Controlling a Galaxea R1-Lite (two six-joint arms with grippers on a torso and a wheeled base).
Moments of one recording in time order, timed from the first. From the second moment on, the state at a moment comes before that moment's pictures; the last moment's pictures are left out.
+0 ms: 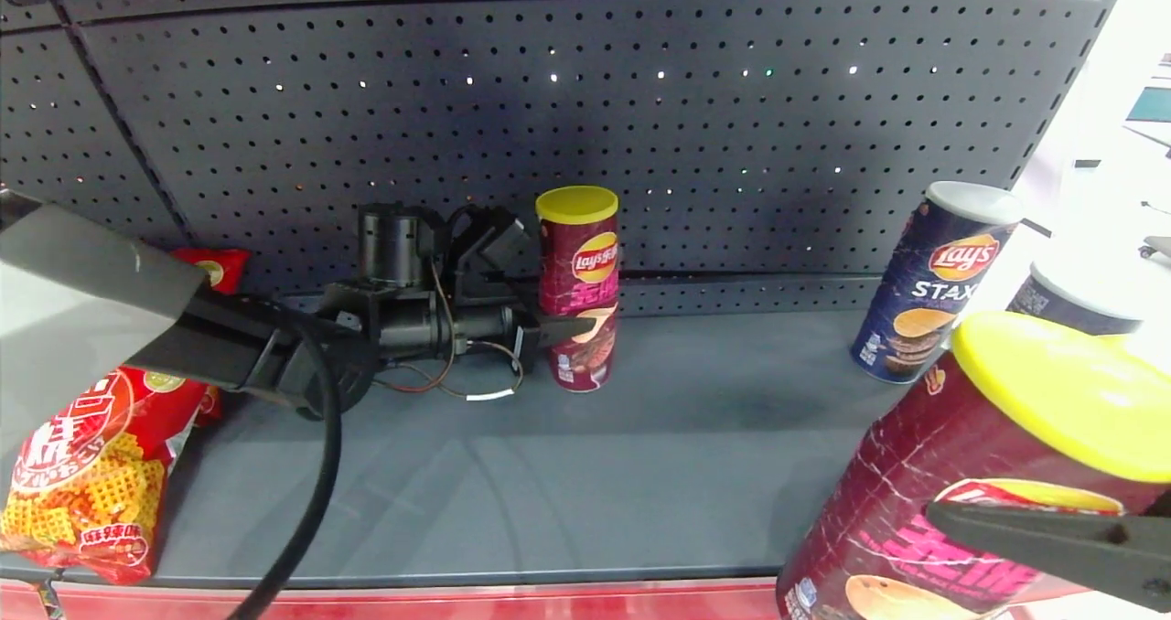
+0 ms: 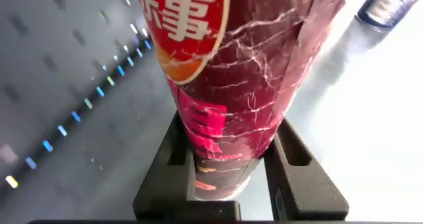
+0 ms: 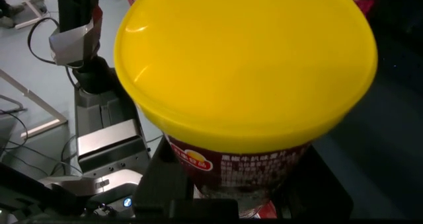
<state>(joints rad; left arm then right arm) -0.41 2.02 -1.08 -0.66 -0.67 0.18 0.64 1.06 -0.66 -0.18 0.51 -0.11</state>
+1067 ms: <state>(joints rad) -0.50 1.75 -0.71 -0.60 -0.65 0.27 0.64 1.10 -0.65 -0.20 0.51 -0.11</state>
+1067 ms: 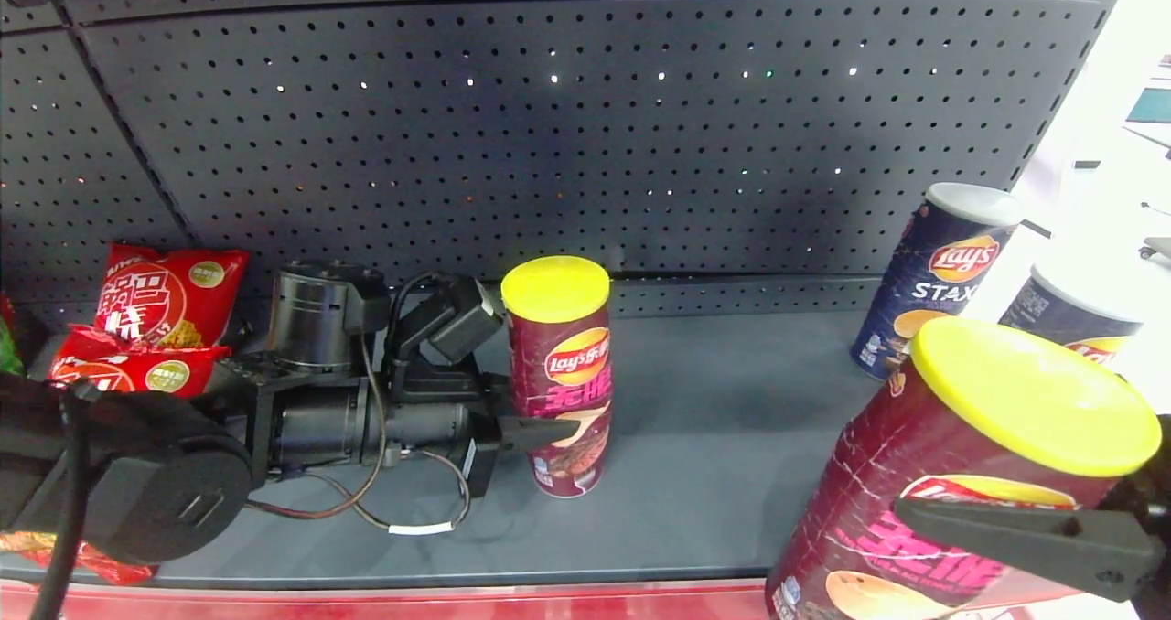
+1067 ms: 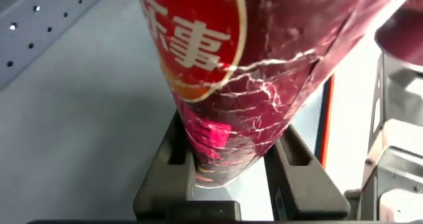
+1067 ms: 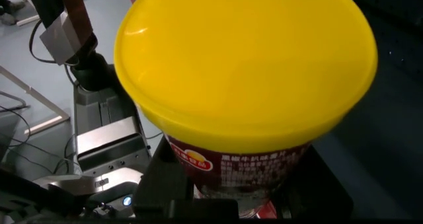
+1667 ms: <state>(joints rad) -0.51 1.66 -0.61 -0.56 -0.62 0.30 0.64 1.11 -0.63 -0.22 0.52 -0.11</state>
